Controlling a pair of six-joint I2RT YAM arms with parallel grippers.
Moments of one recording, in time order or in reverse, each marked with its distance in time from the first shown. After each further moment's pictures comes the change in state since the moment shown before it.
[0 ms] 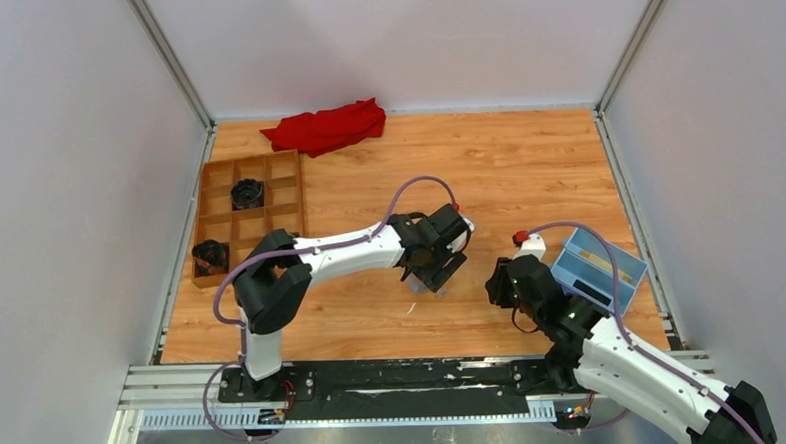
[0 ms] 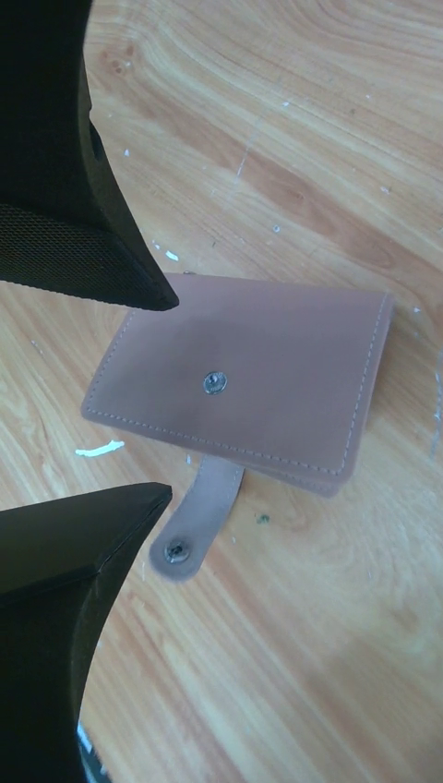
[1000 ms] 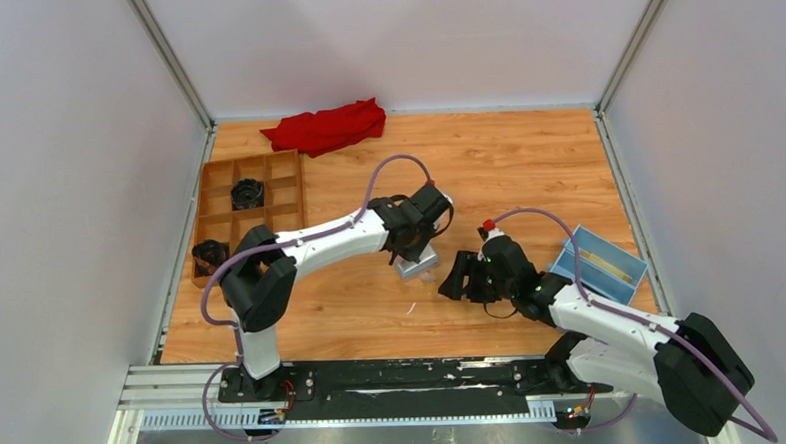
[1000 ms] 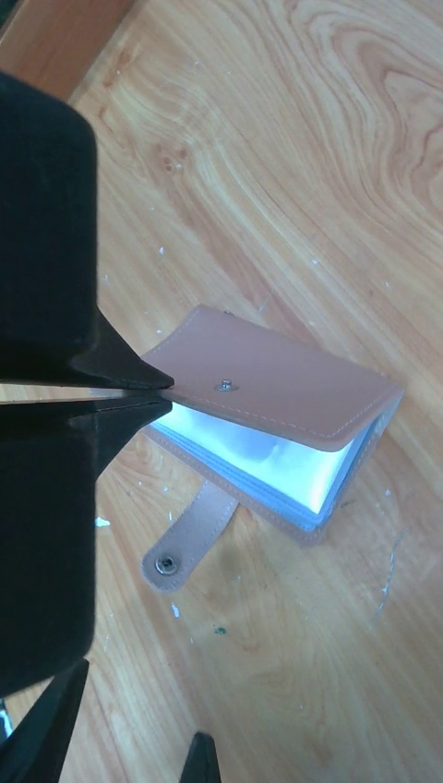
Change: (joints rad) left arm 0.076 -0.016 0.016 -0.038 -0.129 -0.047; right arm -0.002 0.394 0.087 0.246 -0.381 0.167
